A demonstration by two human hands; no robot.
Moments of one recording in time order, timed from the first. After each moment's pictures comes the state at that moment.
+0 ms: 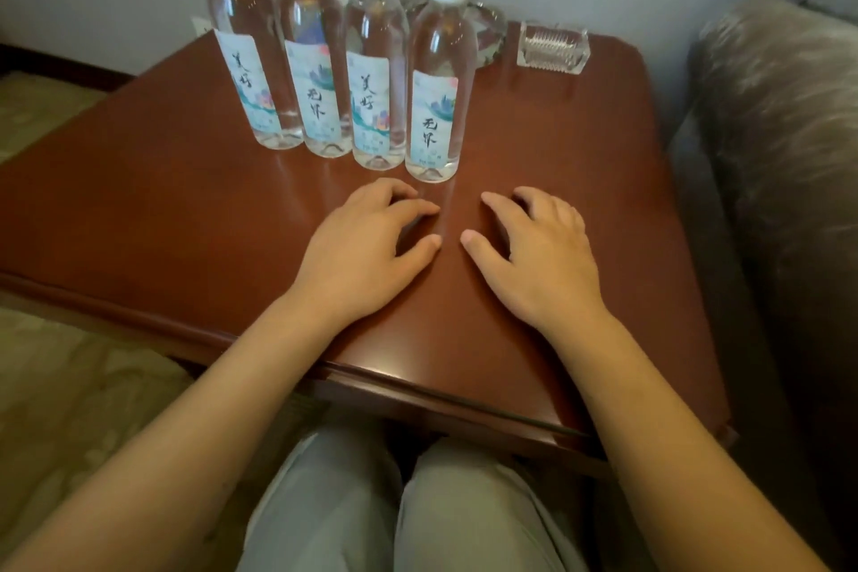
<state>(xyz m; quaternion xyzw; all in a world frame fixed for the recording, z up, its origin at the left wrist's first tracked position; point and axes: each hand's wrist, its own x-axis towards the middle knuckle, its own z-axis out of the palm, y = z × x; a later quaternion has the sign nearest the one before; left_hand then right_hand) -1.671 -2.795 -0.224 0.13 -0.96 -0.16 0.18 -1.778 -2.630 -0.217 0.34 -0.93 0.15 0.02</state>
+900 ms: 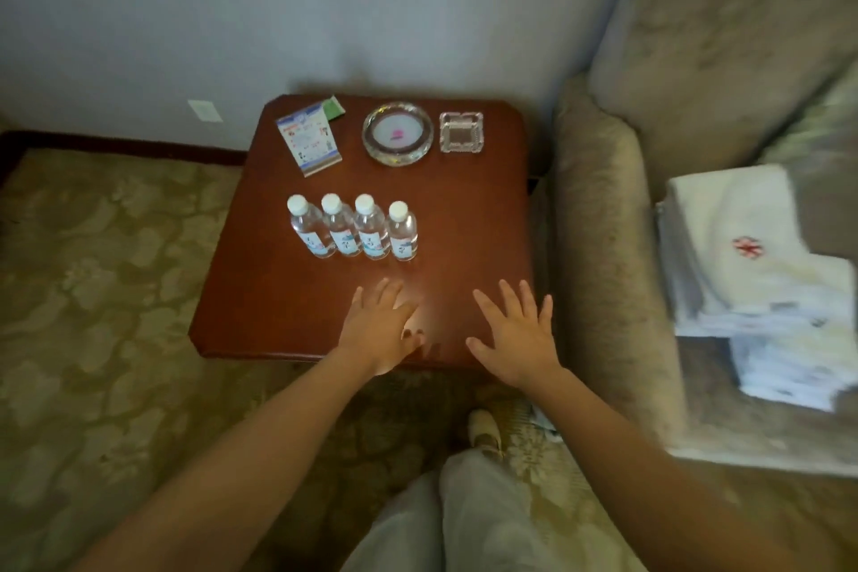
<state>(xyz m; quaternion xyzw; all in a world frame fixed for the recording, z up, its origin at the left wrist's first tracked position) -1.613 -2.746 0.028 0.09 -0.96 -0.09 -0.23 -1.692 -2.537 0.040 0.27 -0.93 0.04 -0.25</state>
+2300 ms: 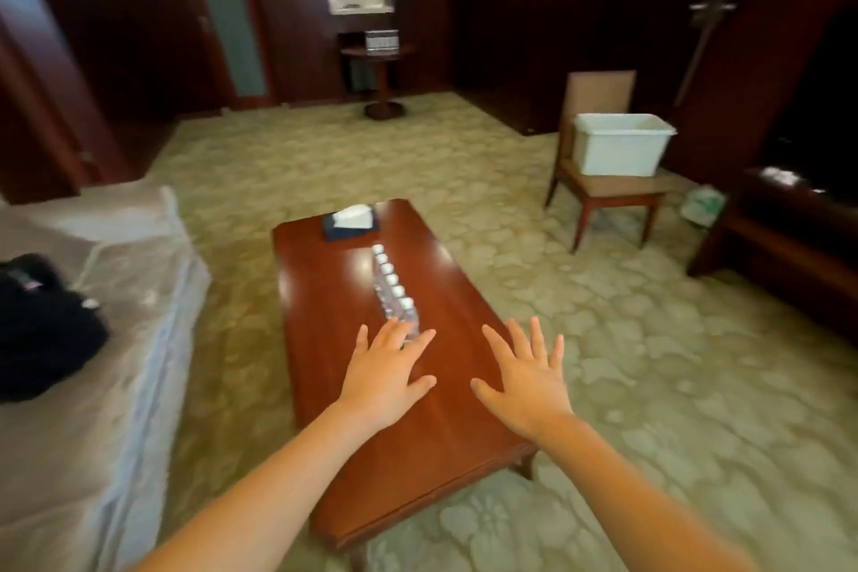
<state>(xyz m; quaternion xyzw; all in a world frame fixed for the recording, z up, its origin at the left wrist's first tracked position) -1.175 -1.818 0.268 -0.81 -0.59 -0.03 -0.03 -0.961 -1.833 0.258 -0.66 -0.74 0.08 0.09</state>
